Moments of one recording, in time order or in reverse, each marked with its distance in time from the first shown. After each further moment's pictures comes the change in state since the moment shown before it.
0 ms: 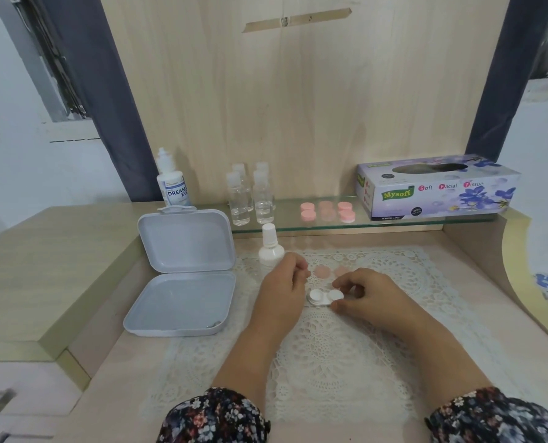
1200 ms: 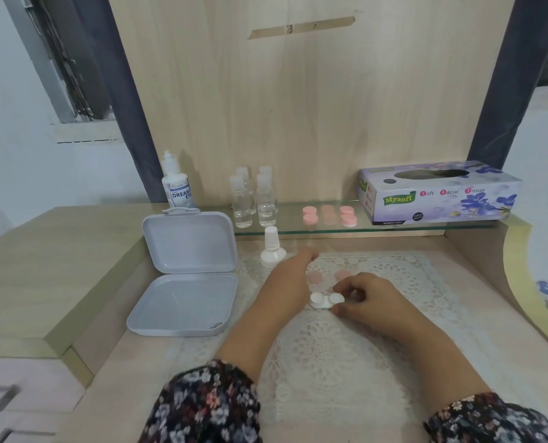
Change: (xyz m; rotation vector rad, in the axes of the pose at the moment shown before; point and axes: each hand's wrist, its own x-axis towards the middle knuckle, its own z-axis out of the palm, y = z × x) left_hand 0.020 0.022 -0.008 0.316 -0.239 -0.024; right_hand 0.001 0.004 0.001 0.032 -0.003 0.008
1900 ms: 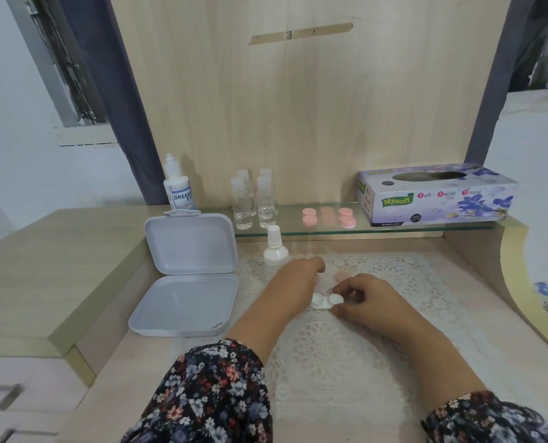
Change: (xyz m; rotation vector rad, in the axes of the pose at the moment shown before) left_hand 0.016 -0.001 0.008 0.261 -0.085 0.111; right_hand -0.002 -0.002 -0.001 0.007 -0.001 -0.012
